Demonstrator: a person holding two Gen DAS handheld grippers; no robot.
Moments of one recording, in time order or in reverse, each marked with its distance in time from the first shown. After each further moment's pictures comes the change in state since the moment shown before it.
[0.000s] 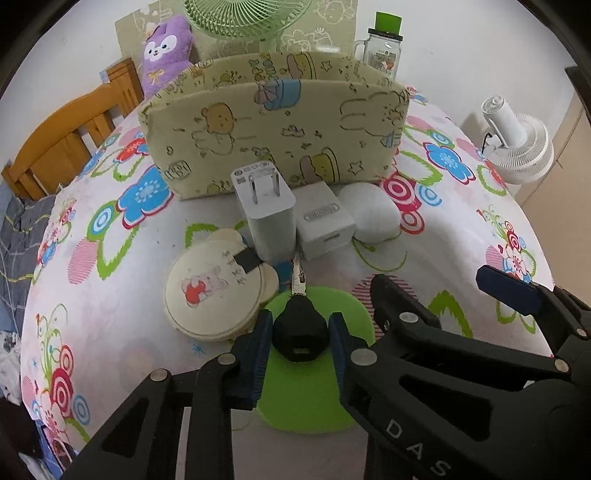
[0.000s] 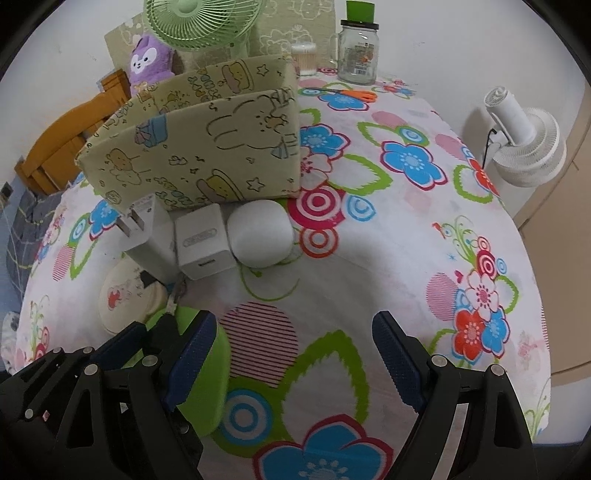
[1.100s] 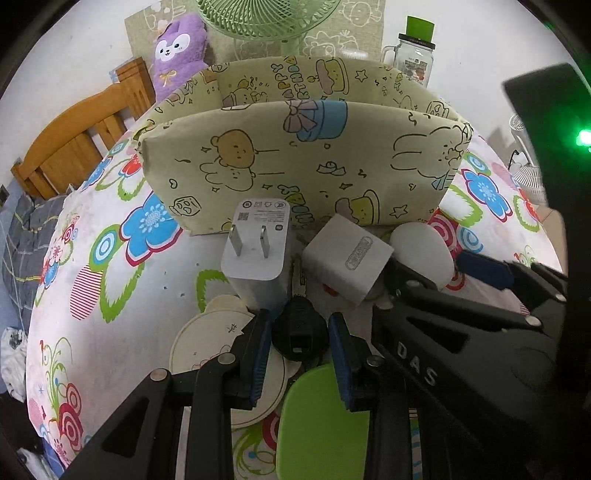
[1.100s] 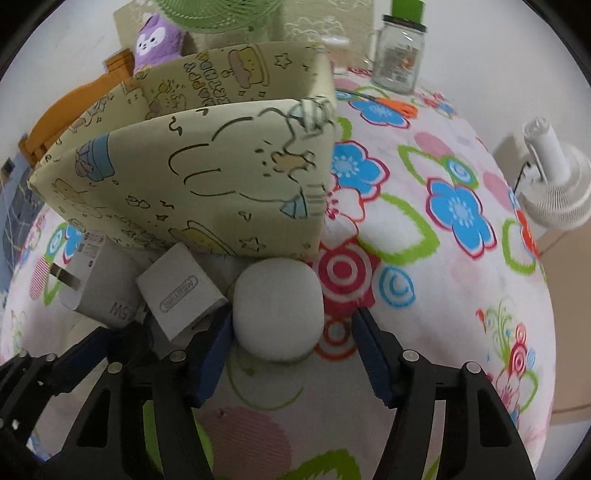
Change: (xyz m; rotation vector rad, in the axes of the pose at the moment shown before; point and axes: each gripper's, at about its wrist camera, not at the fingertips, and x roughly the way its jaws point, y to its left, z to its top) left arm 0.026 0.011 0.037 -0.044 0.000 0.056; right arm 0.058 0.006 0.056 -0.125 0.023 0.001
